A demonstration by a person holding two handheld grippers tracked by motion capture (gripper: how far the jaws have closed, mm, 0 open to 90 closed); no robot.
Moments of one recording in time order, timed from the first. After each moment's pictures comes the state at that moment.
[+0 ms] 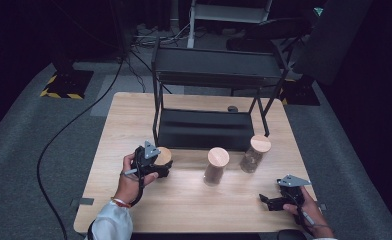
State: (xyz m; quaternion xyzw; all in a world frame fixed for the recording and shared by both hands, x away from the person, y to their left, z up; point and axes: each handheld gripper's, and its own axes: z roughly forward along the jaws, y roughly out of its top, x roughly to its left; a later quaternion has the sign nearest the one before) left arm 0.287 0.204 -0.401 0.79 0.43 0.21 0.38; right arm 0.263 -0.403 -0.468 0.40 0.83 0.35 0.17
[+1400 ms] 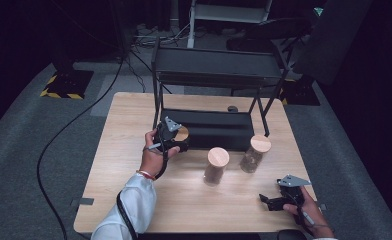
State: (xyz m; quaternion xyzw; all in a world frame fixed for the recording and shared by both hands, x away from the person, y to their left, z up) left arm 0.354 0.144 -0.382 0.77 0.45 0.24 0.38; right arm 0.263 -0.403 -0.468 0.40 0.83 0.35 0.17
